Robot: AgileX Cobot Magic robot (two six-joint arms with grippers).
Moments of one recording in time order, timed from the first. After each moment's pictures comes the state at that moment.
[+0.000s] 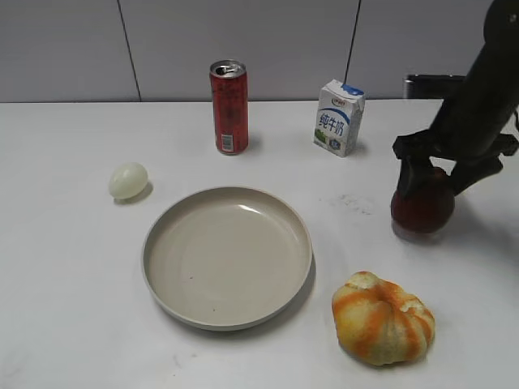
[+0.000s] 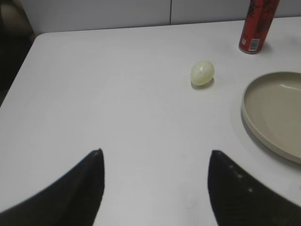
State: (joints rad) left arm -0.06 -0.01 -0.50 -0.09 1.05 0.12; right arm 0.16 1.96 -1.34 0.11 0.92 -0.01
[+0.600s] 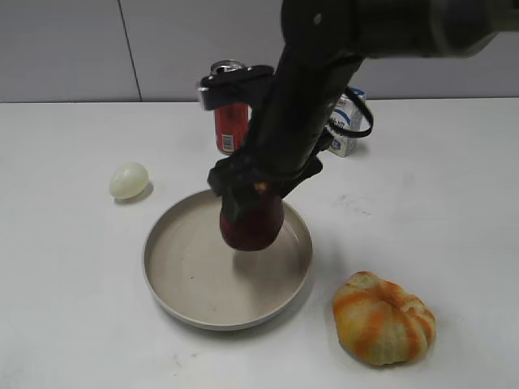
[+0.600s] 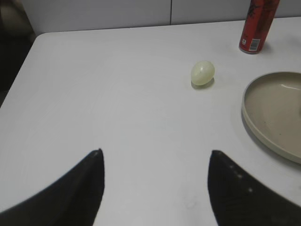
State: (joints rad) left arm -0.06 -0.01 -0.50 -0.09 1.05 0.12; right arm 0.70 1.99 -1.48 0.15 0.85 -0.01
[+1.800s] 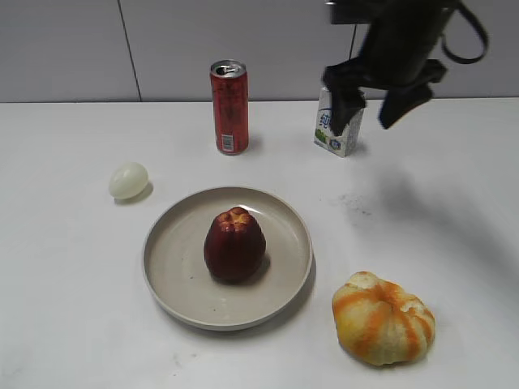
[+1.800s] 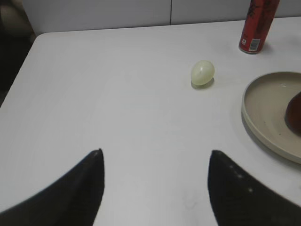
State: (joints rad) left arm -0.06 -0.01 -0.50 -0.09 1.05 0.12; right arm 0.29 2.02 -1.73 0.13 1.13 -0.01
